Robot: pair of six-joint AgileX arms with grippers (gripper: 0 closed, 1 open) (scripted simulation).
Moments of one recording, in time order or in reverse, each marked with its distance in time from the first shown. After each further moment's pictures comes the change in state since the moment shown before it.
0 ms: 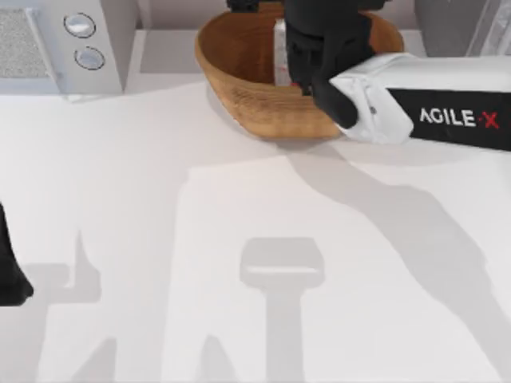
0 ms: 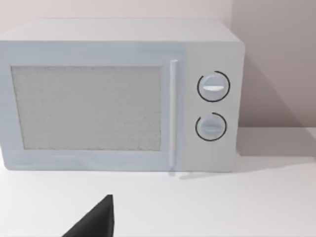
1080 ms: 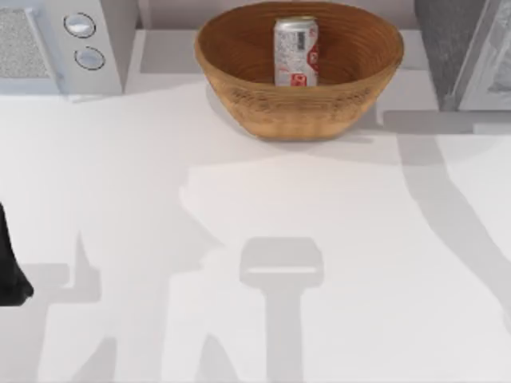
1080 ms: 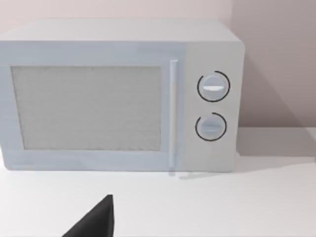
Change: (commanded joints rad) left arm 0.000 0.000 0.000 0.000 0.000 0.000; right arm -0.232 -0.875 -0.595 -0.229 -0.250 -0.004
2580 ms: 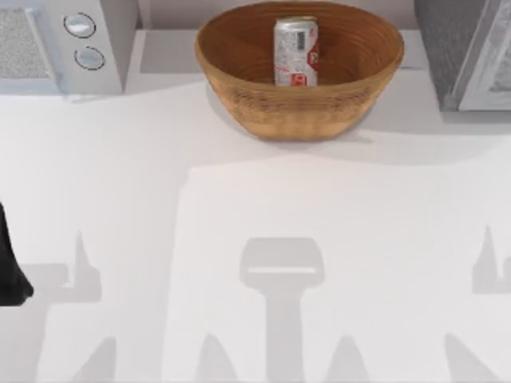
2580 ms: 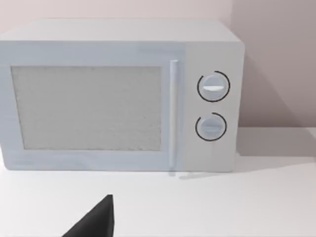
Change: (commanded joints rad) left arm 0.000 0.000 0.000 0.000 0.000 0.000; right arm -0.460 -1.187 -0.908 -0.271 -0.472 -0.010
